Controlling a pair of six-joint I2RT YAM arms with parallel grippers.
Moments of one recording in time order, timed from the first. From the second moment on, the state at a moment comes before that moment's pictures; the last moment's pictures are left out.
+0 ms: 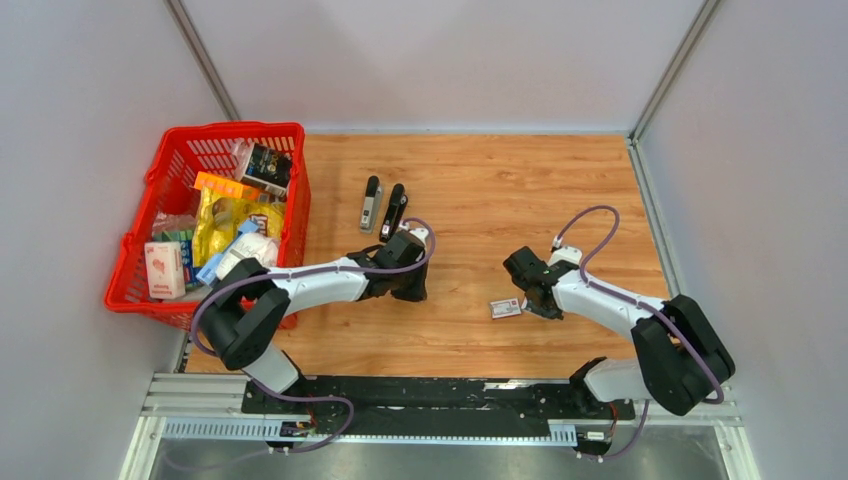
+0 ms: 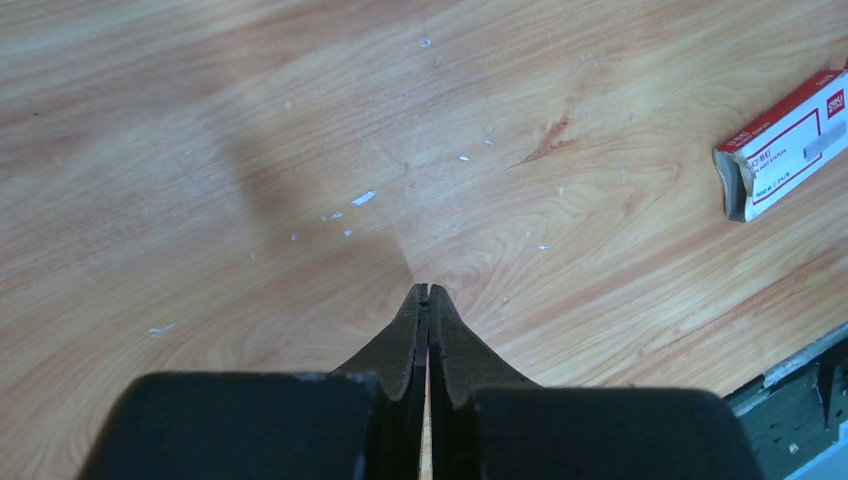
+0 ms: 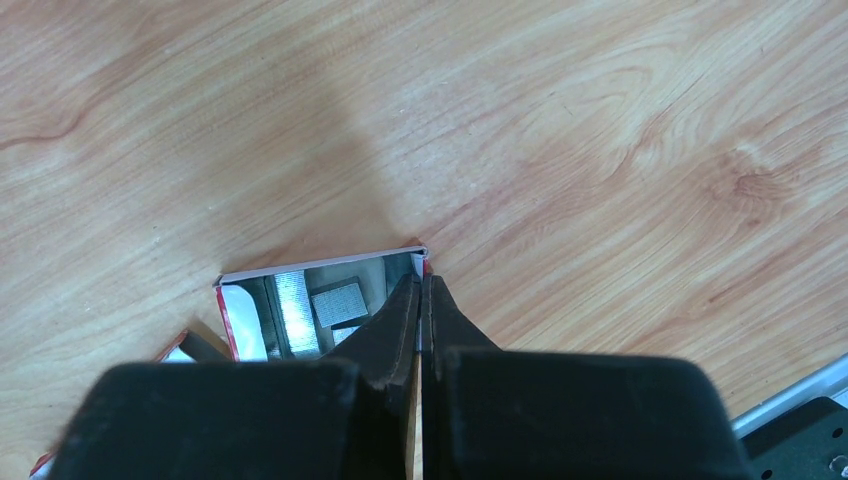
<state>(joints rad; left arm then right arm) -0.81 1.57 0.82 -0.18 0.03 -0.57 0.57 1.34 0.63 -0.70 0.58 0.99</state>
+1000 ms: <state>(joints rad) -0.82 1.48 0.67 -0.12 -0.04 -0.62 0.81 1.42 0.68 -0.66 0.59 0.95</state>
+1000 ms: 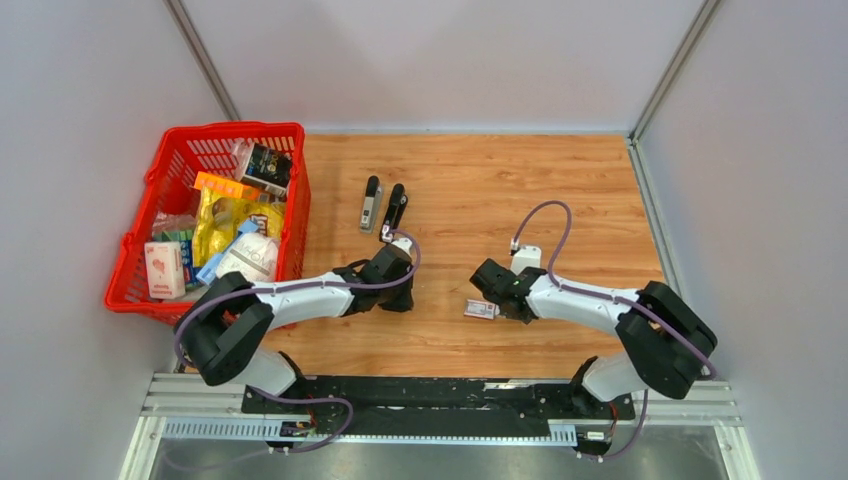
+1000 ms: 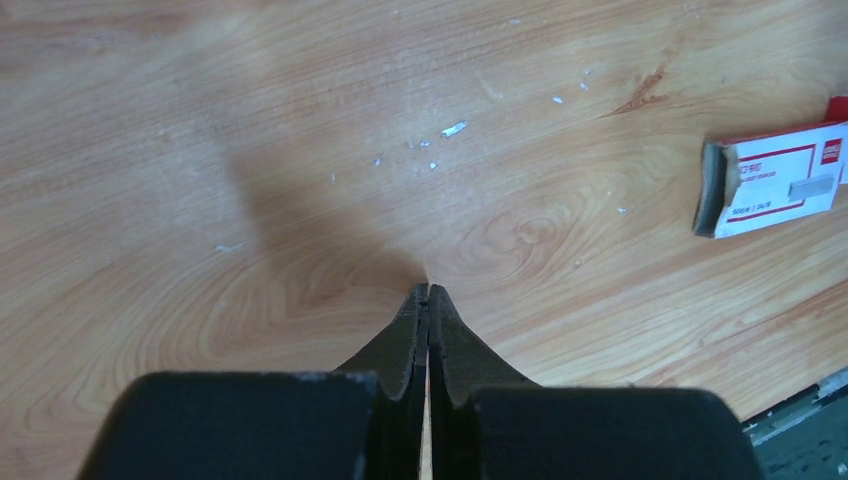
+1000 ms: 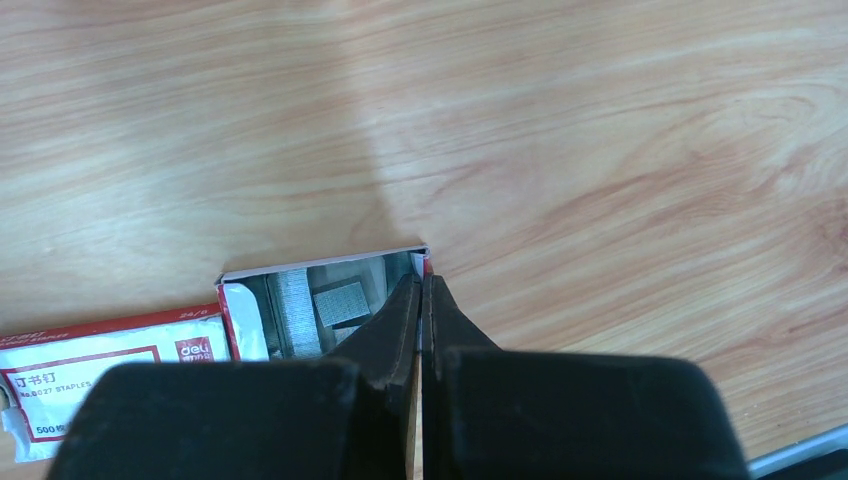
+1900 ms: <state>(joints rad) -0.82 1.48 0.68 -0.13 -0.04 -0.54 0.89 1.31 0.63 -0.68 0.55 0.98</state>
